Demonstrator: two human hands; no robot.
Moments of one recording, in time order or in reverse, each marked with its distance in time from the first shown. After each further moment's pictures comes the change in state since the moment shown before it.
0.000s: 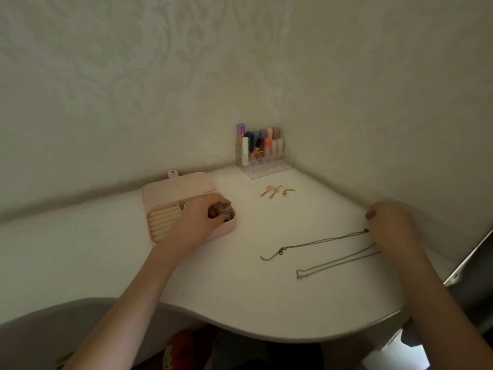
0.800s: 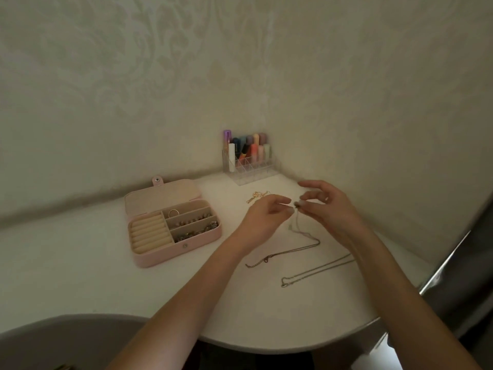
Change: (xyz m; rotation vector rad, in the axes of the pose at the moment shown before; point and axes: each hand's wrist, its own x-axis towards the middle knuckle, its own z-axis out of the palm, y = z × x) left_hand 0.024 0.098 0.083 -0.522 -0.232 -0.129; right_hand -0.012 -0.059 -0.006 1.297 -0.409 -0.241
